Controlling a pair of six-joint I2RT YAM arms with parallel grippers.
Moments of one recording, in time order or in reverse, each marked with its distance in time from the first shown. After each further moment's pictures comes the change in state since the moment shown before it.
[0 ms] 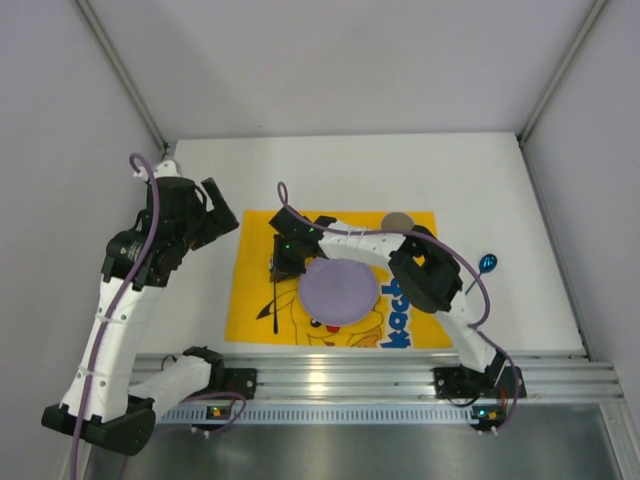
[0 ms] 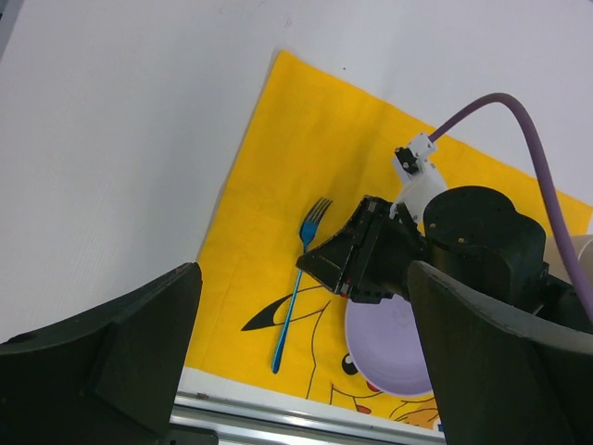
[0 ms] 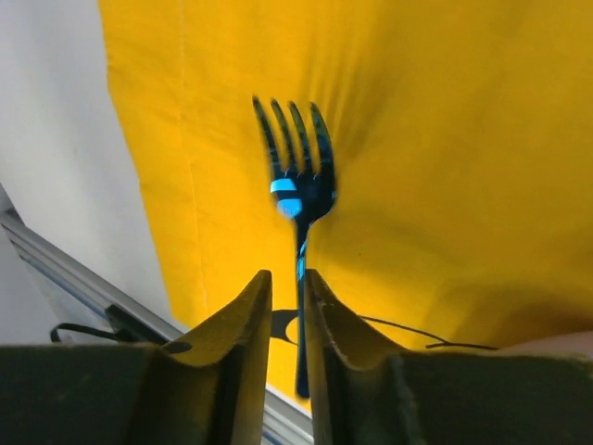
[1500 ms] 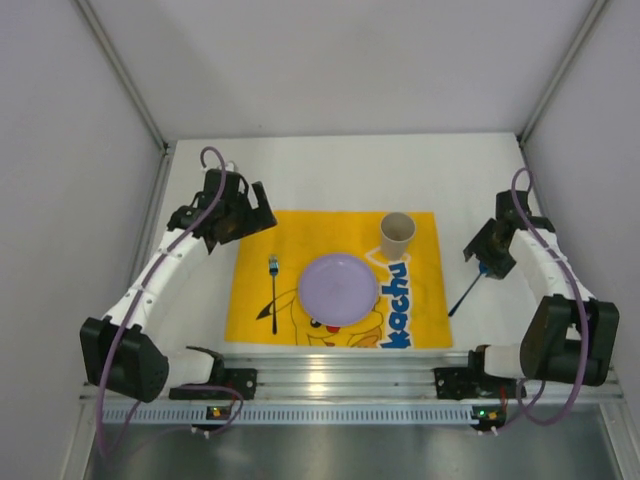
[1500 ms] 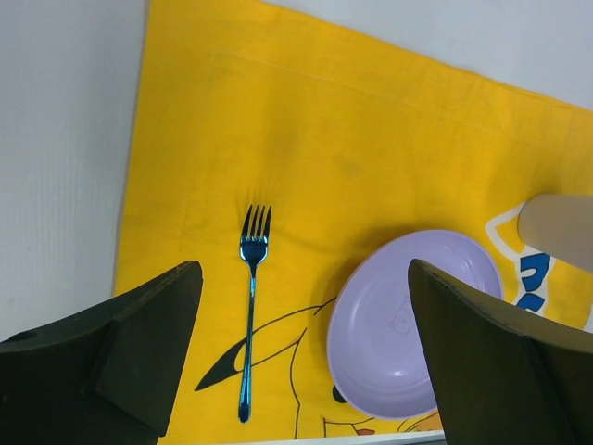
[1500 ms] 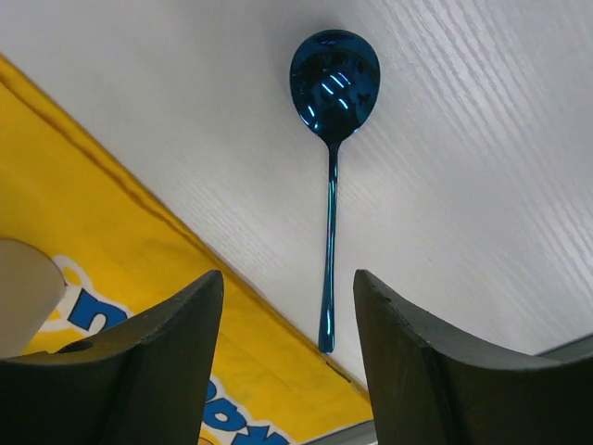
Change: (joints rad) left arm 0.000 0.273 -0.246 0.385 0.233 0.058; right arm -1.097 -0.933 -0.809 -0.314 0.292 -0.375
